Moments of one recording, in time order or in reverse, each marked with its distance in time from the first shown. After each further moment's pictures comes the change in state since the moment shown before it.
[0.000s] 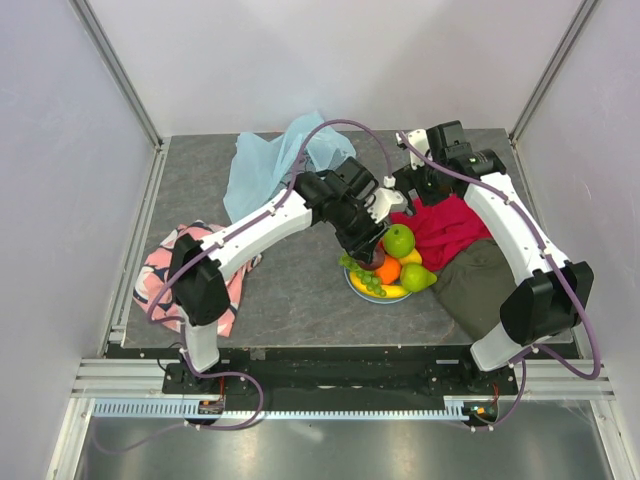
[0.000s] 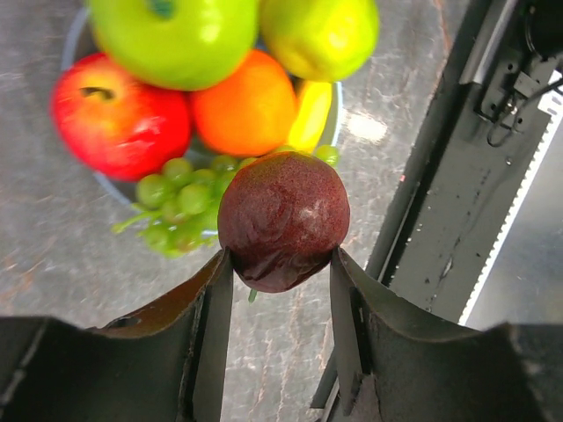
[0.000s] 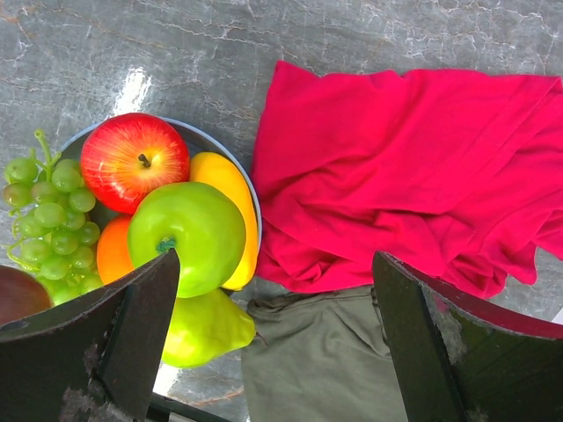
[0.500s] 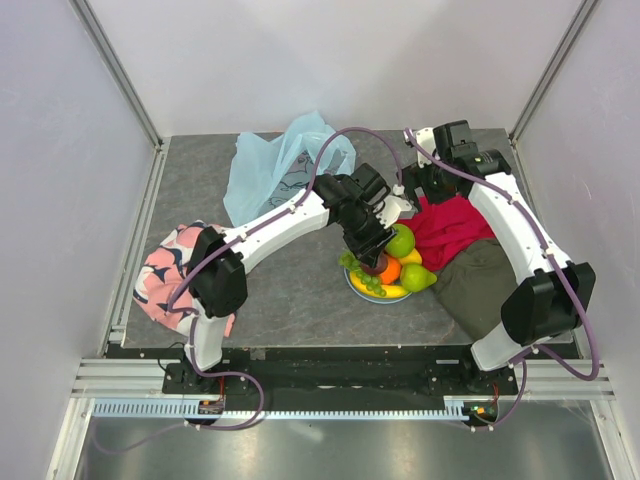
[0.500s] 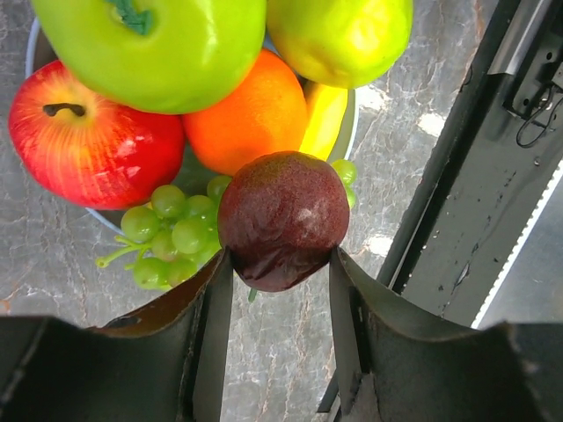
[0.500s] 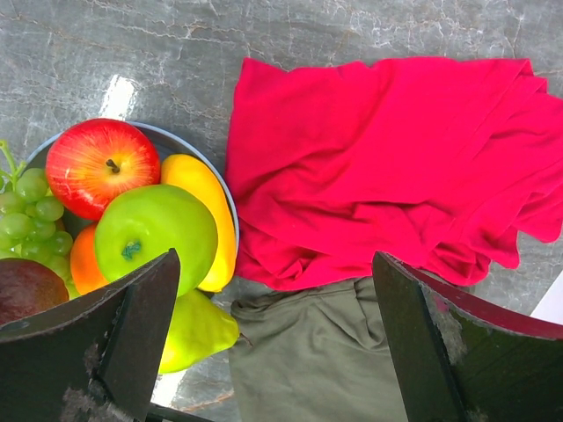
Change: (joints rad) left arm -0.030 0.129 0.067 -0.023 -0.024 0.005; right arm -0.031 -0.003 -0.010 0.016 0.029 0.000
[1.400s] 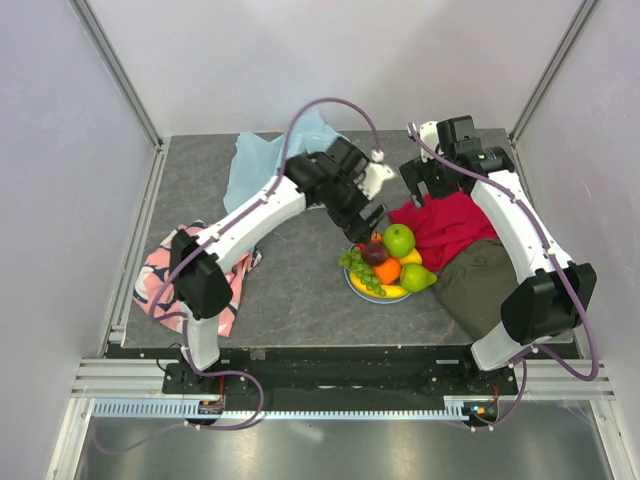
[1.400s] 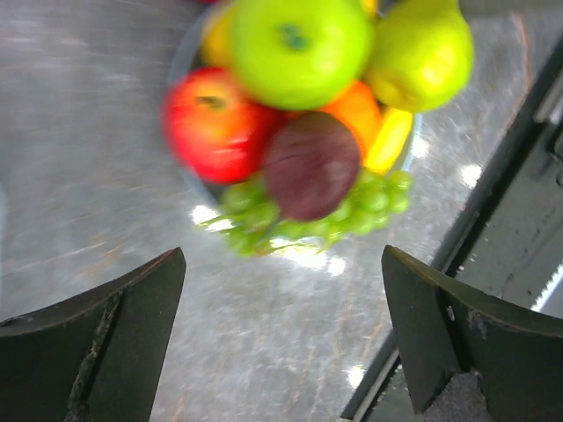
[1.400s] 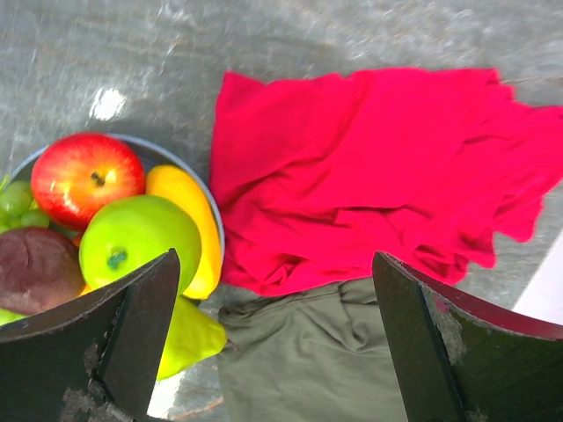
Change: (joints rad) left arm 0.061 -0.054 0.056 -0.003 -0.105 -0.011; right arm -0.018 0.003 0.019 0.007 0.019 -0.010
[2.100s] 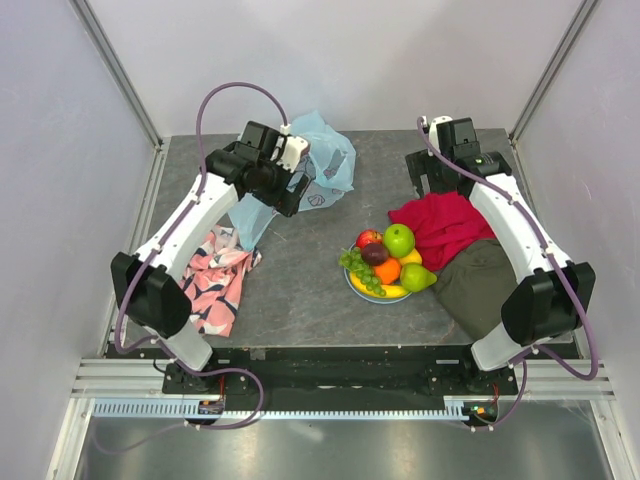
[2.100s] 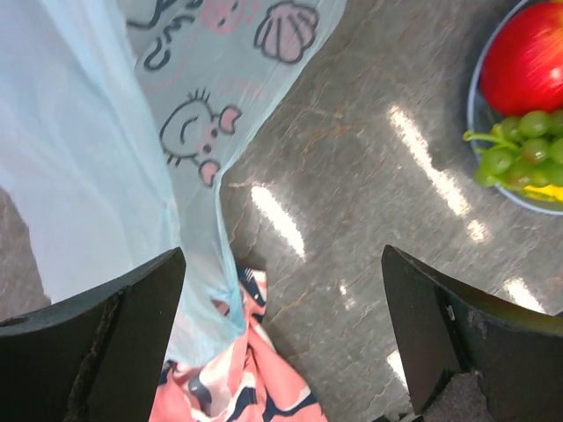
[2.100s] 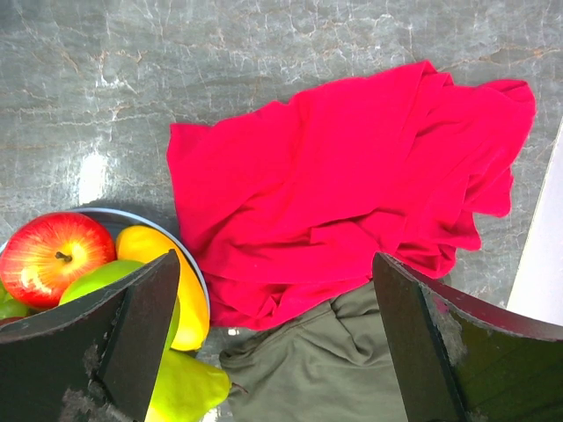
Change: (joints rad) left arm 0.364 -0.285 -0.248 0.058 -0.214 0.009; right arm -0.003 -0.006 -0.046 0.133 0.166 0.150
